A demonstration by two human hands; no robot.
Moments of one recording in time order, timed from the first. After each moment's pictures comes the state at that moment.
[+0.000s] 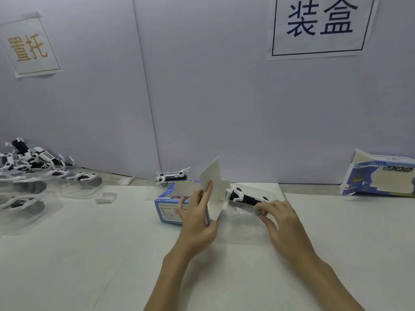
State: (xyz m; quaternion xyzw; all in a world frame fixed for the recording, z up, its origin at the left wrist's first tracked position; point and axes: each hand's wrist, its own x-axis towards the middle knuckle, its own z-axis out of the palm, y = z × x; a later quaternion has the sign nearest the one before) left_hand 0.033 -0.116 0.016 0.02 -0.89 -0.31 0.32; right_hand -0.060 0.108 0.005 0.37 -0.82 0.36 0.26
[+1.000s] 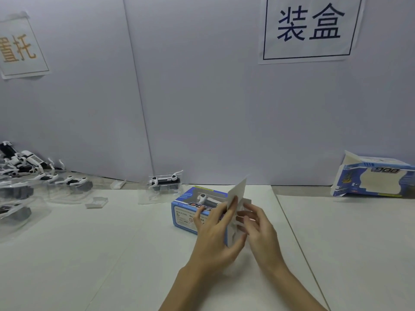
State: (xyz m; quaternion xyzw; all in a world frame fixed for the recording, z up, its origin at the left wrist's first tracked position) left_hand 0.020 -0.067 -0.008 -0.08 -0.89 -0.23 0.37; right_hand -0.027 0.064 0.002 0.16 -0.68 0.71 0.04
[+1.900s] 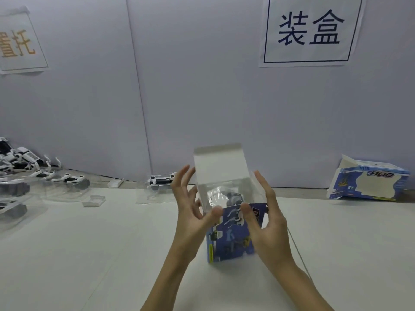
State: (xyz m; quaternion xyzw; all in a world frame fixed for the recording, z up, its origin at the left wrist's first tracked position) left_hand 0.054 -0.072 0.069 -0.12 -0.65 -0.63 0.40; right_hand -0.011 0.083 0.040 0.34 -0.66 0.64 0.20
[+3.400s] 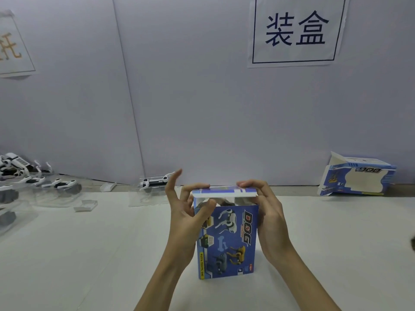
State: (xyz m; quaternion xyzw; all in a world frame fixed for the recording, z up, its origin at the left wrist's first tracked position) left_hand 0.051 -0.068 0.064 -0.08 -0.58 -0.74 0.32; right_hand -0.019 0.093 0.064 0.26 -0.52 0.81 -0.01
